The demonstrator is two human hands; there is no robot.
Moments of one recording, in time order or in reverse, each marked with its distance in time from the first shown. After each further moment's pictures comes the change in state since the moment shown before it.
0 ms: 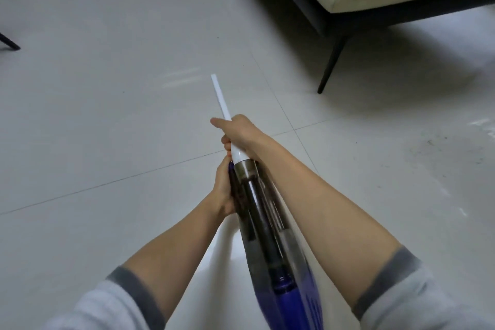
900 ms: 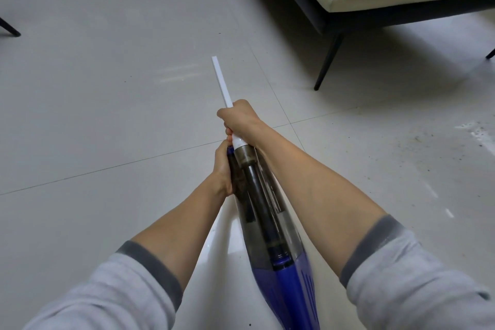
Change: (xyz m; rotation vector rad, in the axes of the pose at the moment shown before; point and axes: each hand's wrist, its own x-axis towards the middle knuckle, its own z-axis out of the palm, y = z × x) left_hand -0.007 0.005 0.007 0.093 0.100 0.054; right_hand -0.012 -0.010 0.010 -0.104 0.142 -0.044
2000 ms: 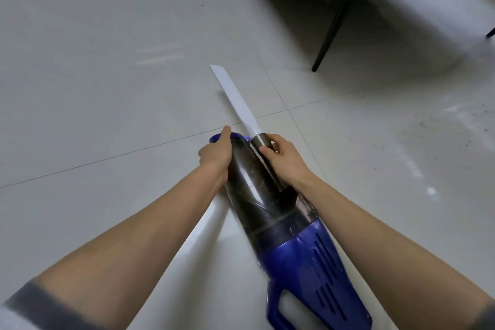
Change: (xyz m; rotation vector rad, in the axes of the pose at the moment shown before) left_hand 0.051 0.000 -0.010 0.270 0.454 -0.043; right_hand 0.000 0.136 -0.057 -0.232 0.157 -0.140
